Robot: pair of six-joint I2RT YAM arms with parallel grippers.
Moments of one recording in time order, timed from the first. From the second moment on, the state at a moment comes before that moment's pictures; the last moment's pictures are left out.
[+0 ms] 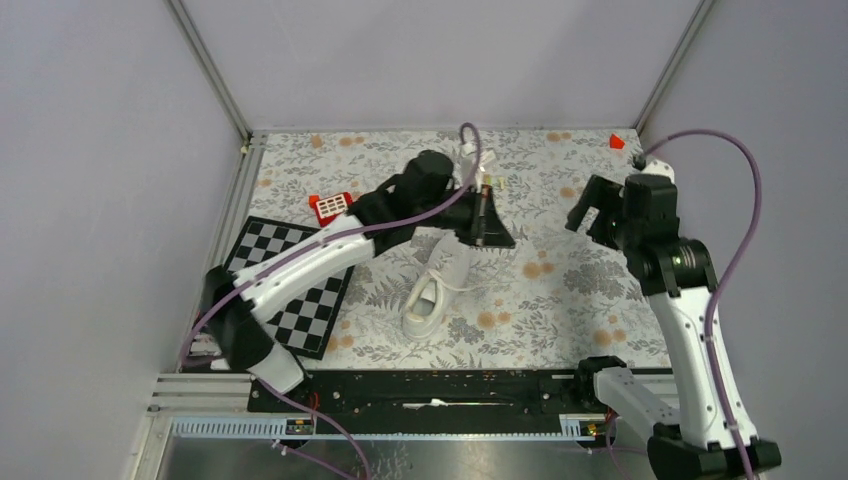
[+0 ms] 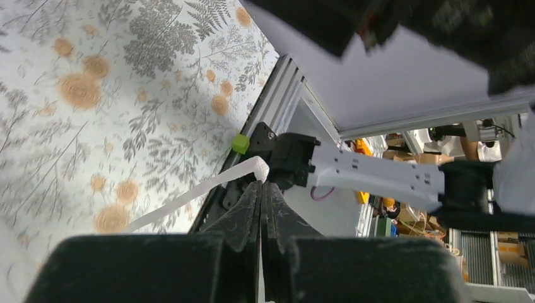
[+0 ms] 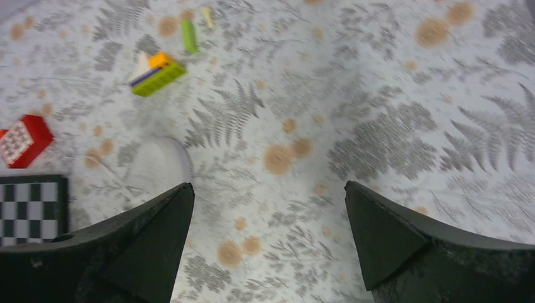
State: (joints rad) left arm -0.89 1.52 1.47 -0.33 0.53 -0.69; right arm 0.14 0.99 1.27 -0.91 0.13 0.45
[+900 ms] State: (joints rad) left arm -0.51 1.27 1.28 -0.72 0.16 -0.65; right arm 0.35 0.71 0.63 -0.76 -0.16 0.83
